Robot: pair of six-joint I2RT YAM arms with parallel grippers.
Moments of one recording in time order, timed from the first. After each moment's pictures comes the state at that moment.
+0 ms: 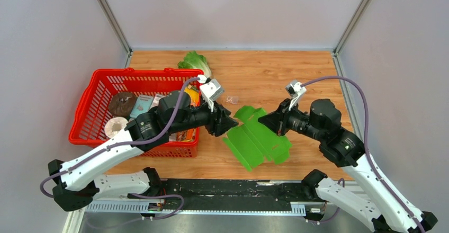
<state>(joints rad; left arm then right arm) -1.04 1.01 1.17 -0.41 0.13 -0.26 0.66 0.71 0.96 -0.50 -0.30 0.41</state>
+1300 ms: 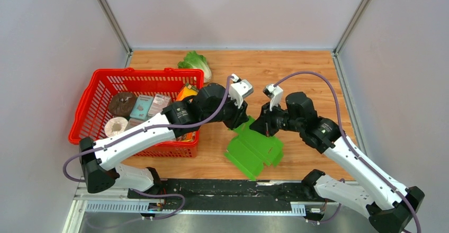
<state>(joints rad) -1.04 1.31 1.28 -0.45 0.07 -0.16 0.69 0.90 0.93 -0.53 -0.37 0.34</state>
